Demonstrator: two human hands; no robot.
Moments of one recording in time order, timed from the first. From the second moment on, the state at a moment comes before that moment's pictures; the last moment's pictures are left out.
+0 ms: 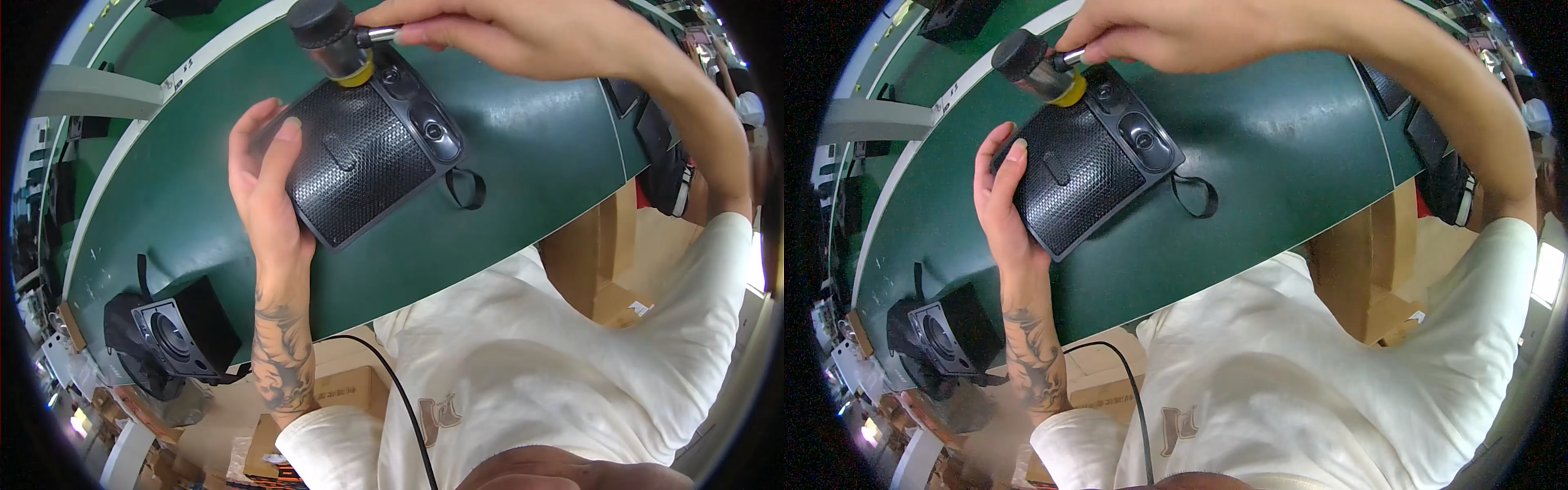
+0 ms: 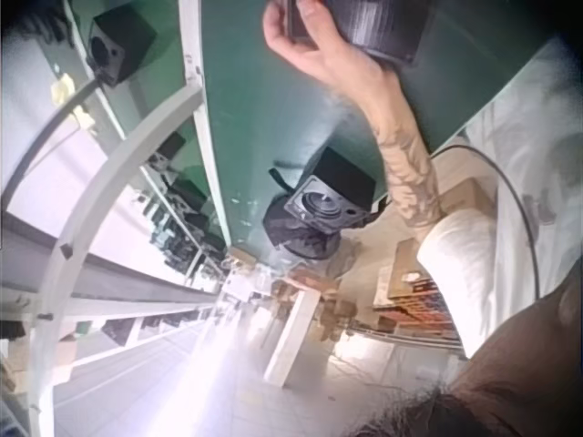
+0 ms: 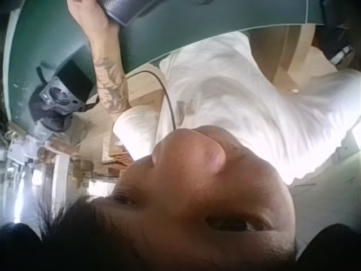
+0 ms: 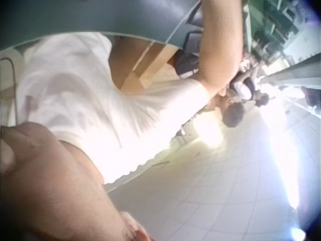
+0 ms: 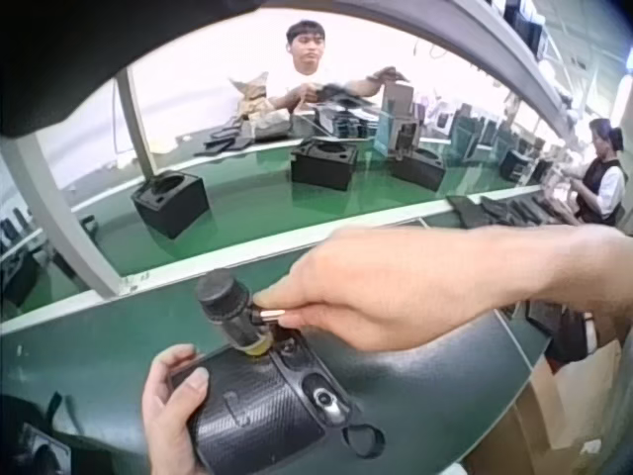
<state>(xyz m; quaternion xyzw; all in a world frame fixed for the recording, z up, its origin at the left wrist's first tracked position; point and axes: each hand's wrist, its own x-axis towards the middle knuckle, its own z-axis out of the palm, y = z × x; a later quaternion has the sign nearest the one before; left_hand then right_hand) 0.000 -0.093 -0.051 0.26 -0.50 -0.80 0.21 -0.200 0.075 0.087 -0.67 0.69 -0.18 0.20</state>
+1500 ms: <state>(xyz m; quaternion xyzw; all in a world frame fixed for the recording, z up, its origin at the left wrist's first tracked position) 0.007 -0.092 -0.055 0.18 -0.53 -0.81 0.18 -0.195 0.033 0.085 -0.66 0.69 -0.21 0.21</state>
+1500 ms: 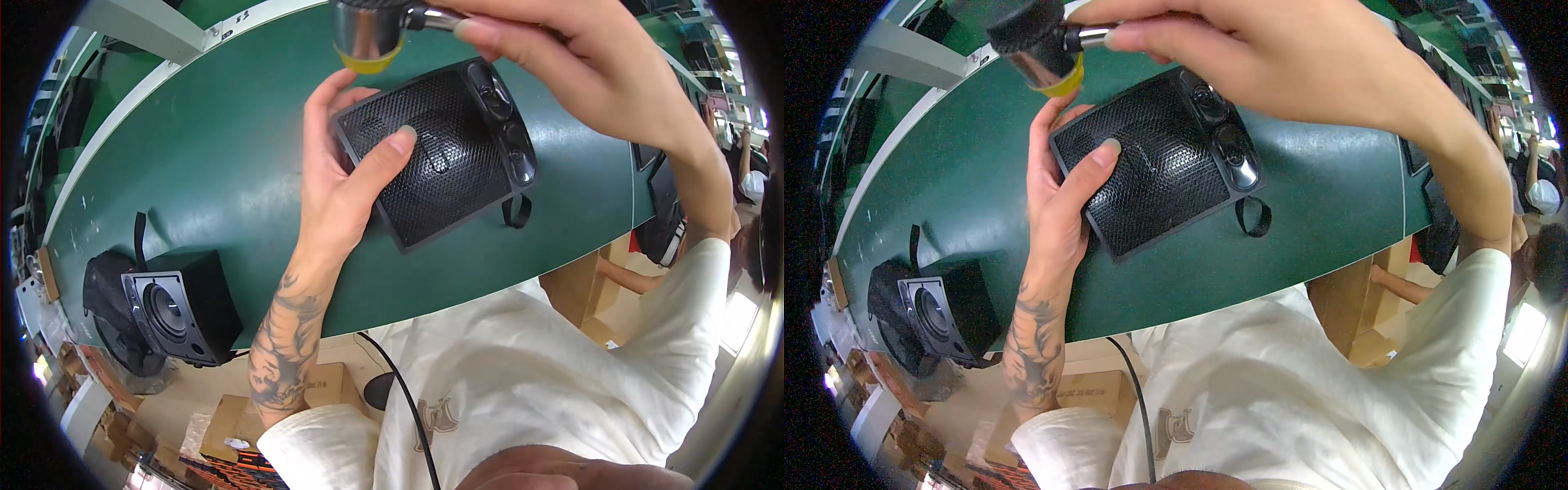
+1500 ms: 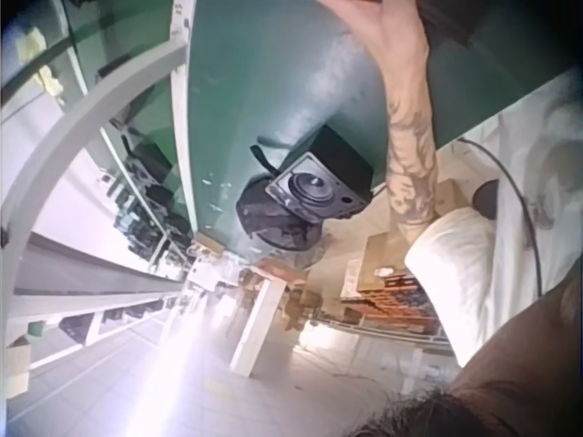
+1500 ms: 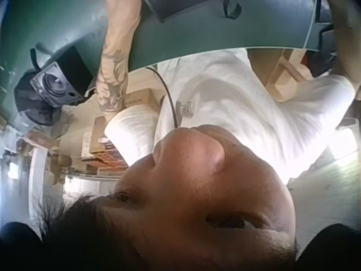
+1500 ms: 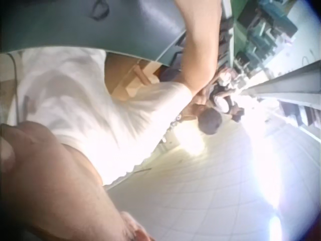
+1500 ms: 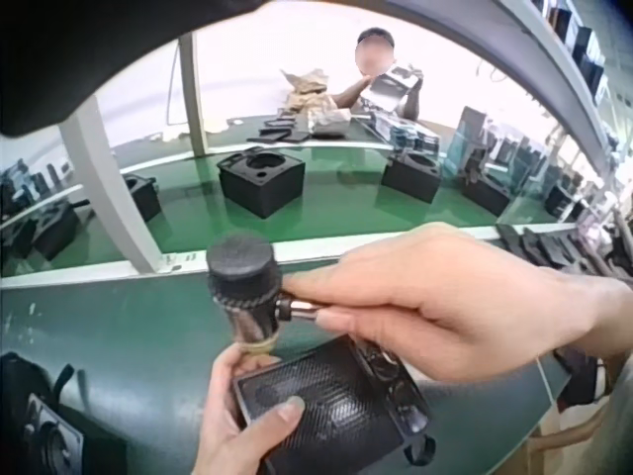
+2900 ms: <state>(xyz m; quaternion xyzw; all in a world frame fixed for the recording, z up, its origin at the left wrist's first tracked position) 0.003 -0.114 -0.100 0.16 -0.47 -0.85 0.20 -0.125 0.070 0.092 -0.73 0.66 -0.16 0.05</state>
